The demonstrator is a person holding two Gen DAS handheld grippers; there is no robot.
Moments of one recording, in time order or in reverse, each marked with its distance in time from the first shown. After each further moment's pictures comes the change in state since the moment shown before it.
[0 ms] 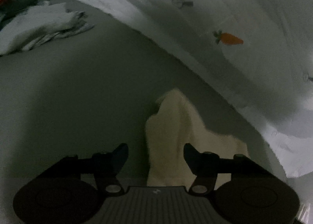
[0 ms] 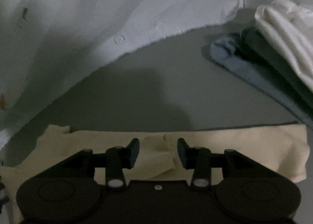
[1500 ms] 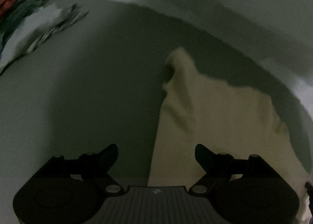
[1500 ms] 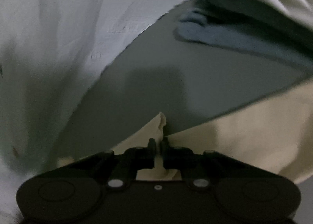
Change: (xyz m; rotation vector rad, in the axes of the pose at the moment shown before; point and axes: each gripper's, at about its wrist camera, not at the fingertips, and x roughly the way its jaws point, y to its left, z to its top) left arm 0.011 -0.052 -0.044 0.171 0.217 0.291; right arm 0.028 -0.070 -0.005 0.393 -0.014 0.170
